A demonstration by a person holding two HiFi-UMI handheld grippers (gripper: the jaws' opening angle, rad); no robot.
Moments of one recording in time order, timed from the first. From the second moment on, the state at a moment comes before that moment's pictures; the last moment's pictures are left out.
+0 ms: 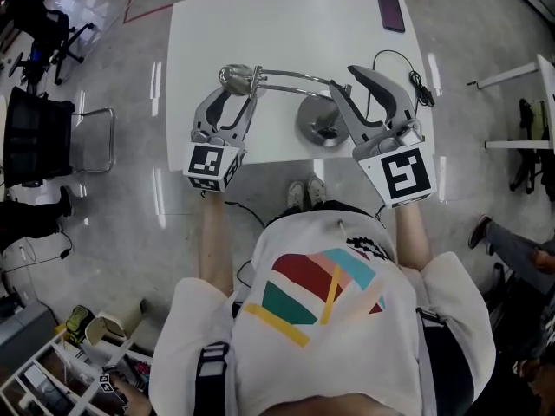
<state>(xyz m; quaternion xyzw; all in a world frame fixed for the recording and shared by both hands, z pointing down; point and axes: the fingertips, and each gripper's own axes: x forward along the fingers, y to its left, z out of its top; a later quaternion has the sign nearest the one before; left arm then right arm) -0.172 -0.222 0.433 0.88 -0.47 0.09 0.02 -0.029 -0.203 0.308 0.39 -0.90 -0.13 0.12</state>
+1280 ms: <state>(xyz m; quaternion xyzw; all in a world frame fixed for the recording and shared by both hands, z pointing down) -0.072 -0.208 0.567 0.91 -0.35 0.20 0.11 0.007 -0.219 0.356 0.45 -0.88 -0.04 0.17</state>
